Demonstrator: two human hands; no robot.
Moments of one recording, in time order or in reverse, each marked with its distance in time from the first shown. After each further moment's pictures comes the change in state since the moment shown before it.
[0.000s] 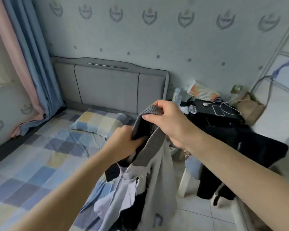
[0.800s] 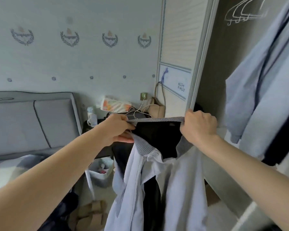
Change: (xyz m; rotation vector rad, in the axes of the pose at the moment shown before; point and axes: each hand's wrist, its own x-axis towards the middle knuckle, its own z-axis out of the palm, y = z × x) left_hand 0.157 0.337 0.215 -0.575 -0.474 -0.107; right_hand -0.100 0.131 -0.435 -1.495 0.708 0.403
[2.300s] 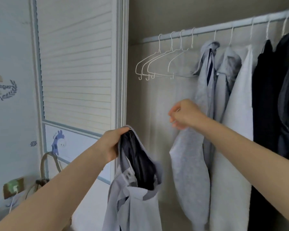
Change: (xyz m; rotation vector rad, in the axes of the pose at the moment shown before) left_hand 0.444 0.253 0.238 -0.451 -0.782 0.113; right_hand 0.383 0.211 0.023 0.622 0.173 0.733
